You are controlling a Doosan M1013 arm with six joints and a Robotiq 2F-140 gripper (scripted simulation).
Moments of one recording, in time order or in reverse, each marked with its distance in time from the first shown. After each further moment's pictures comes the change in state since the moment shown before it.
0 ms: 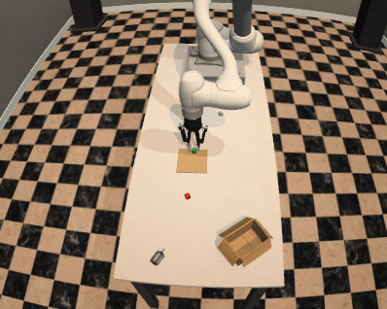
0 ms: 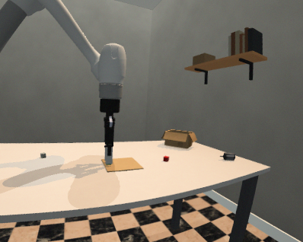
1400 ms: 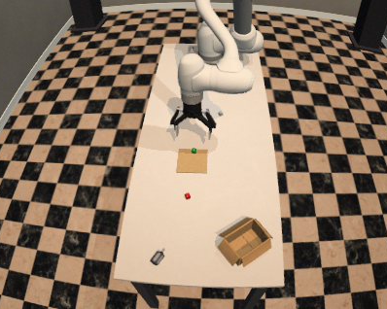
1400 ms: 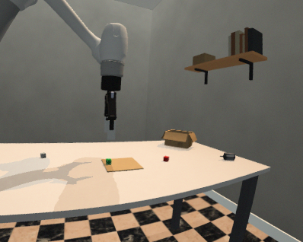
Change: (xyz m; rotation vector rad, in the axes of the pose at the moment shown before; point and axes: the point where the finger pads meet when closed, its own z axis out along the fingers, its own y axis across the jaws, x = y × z) arm 0.000 0.000 -0.084 0.000 0.000 0.000
